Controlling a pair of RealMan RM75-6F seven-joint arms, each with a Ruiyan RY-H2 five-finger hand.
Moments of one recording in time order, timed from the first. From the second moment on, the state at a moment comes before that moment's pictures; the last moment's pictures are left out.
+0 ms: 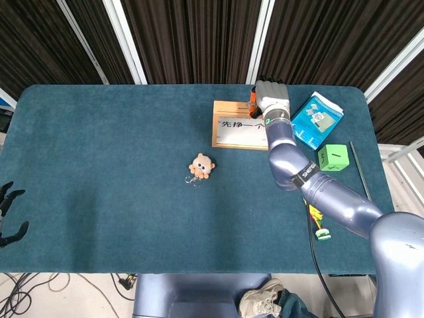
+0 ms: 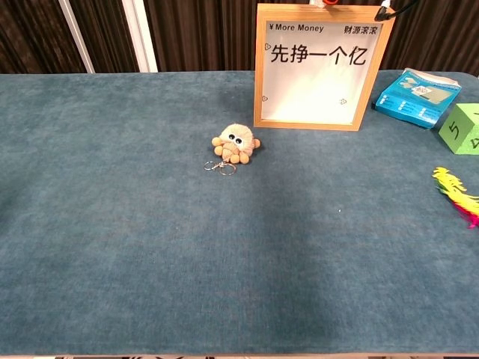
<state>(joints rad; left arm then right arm) -0.11 -0.98 -0.04 -1.69 1.34 1.32 -0.06 1.44 -1.37 0.38 -1.03 0.42 0.67 -1.09</state>
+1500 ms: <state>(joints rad) -0.11 -0.98 -0.03 -1.69 1.36 1.32 -0.04 0.86 -1.16 0.14 -2.01 -0.72 1.47 -0.63</state>
